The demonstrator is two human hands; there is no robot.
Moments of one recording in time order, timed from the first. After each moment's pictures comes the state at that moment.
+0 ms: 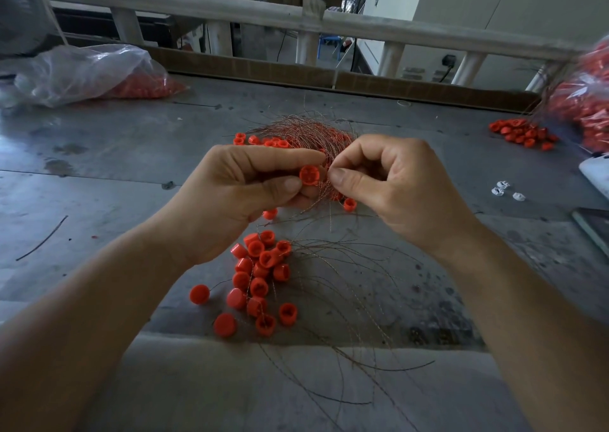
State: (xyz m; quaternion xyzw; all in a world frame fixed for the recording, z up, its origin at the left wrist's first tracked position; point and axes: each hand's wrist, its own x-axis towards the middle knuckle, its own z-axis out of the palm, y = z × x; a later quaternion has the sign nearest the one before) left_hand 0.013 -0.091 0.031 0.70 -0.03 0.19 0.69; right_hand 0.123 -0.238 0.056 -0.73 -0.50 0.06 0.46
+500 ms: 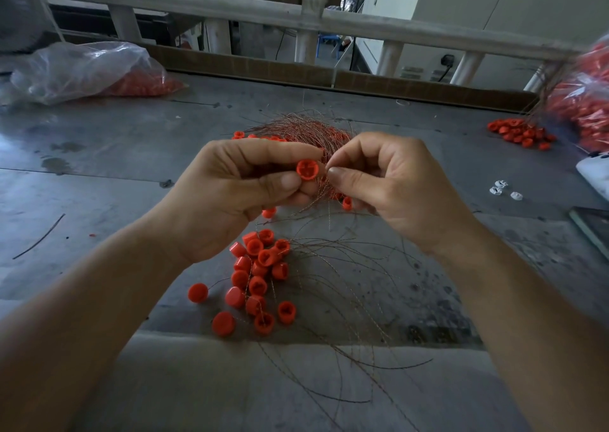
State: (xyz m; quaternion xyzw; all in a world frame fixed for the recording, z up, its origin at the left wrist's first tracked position) left_hand 0.013 -0.093 0.032 0.64 -0.05 0.18 0.74; right_hand 0.123 -0.238 0.056 -0.71 -0.48 0.12 0.50
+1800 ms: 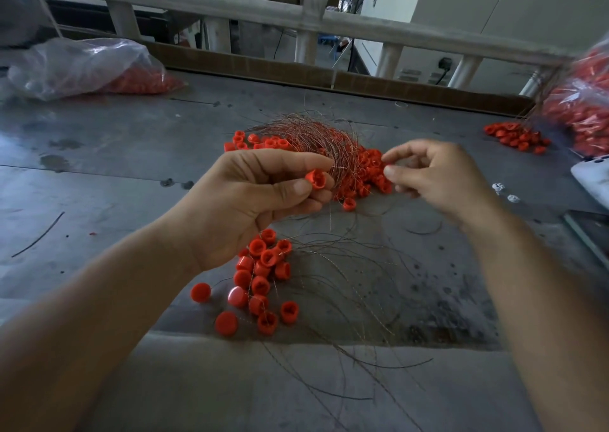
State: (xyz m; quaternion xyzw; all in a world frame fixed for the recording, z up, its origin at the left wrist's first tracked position) left_hand 0.016 -0.096 0.028 0.60 -0.02 0.13 0.79; right_hand 0.193 -0.253 0.035 -0.83 -0.33 0.05 0.44
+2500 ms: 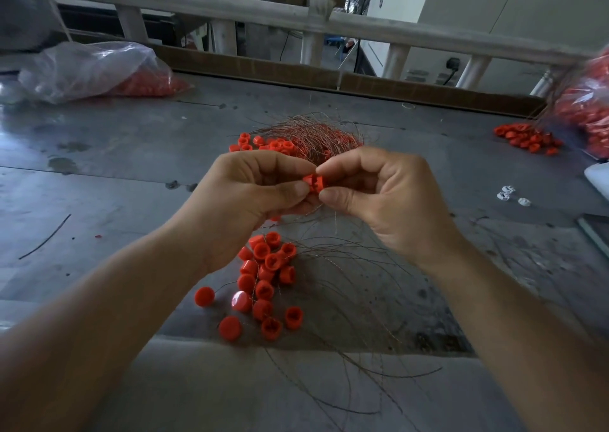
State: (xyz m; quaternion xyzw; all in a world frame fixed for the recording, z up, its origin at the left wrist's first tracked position) left_hand 0.018 -0.098 0.029 0.65 0.10 0.20 0.73; right_hand 0.122 -0.228 0.038 -0.63 -0.50 0.14 0.58
